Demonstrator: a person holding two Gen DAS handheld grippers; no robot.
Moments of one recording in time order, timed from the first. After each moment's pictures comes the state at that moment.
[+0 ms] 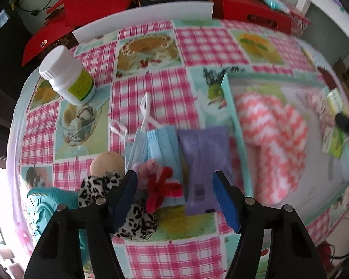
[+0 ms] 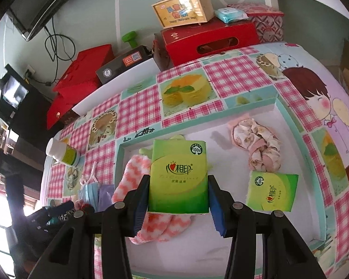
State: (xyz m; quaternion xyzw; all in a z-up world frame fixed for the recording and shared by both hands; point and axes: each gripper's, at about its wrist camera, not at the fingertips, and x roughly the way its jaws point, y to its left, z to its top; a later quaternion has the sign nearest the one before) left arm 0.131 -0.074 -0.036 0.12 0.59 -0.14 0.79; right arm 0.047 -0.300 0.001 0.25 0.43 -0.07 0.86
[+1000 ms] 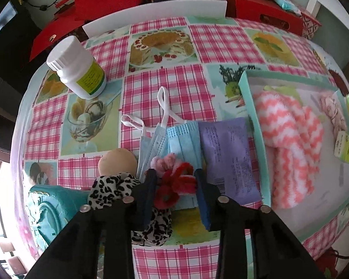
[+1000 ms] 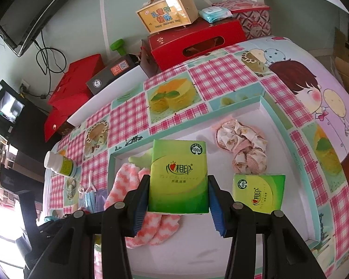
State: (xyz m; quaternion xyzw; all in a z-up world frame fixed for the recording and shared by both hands) left arm 0.136 -0.063 -0.043 0.11 0.58 -0.11 0.80; right arm 0.042 -0.320 0.000 0.28 0.43 -0.09 0.86
